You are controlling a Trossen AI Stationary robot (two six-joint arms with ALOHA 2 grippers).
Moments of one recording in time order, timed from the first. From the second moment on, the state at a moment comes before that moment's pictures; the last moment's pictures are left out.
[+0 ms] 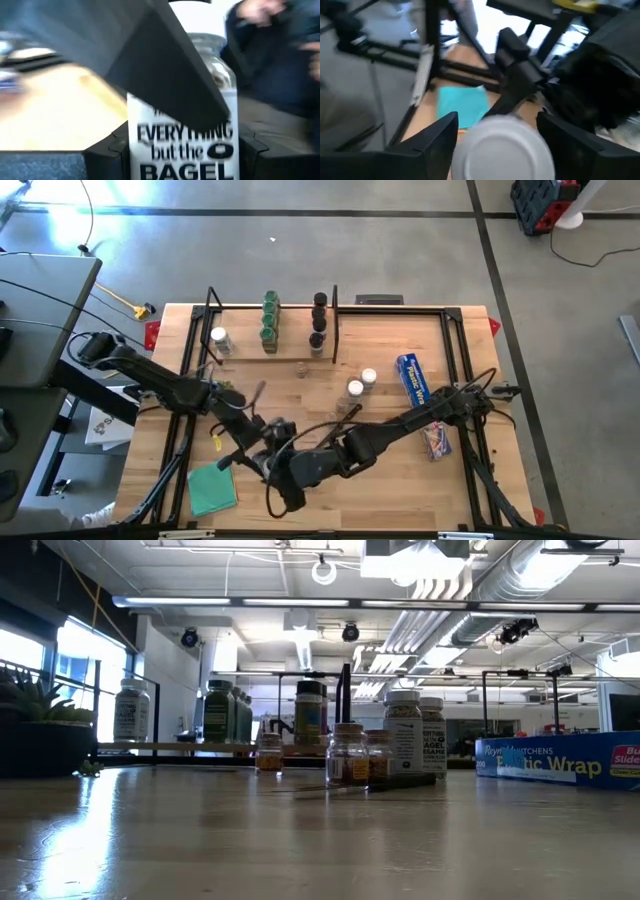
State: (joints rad) left arm -0.37 1.19 0.70 0.22 0.43 0.01; right arm 0.46 2.28 2.34 -0.55 0.34 -0.03
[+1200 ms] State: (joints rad) left arm -0.78 1.21 0.70 0.71 -1.24 0.99; right arm 0.52 2.19 2.35 -0.66 1.05 0.44
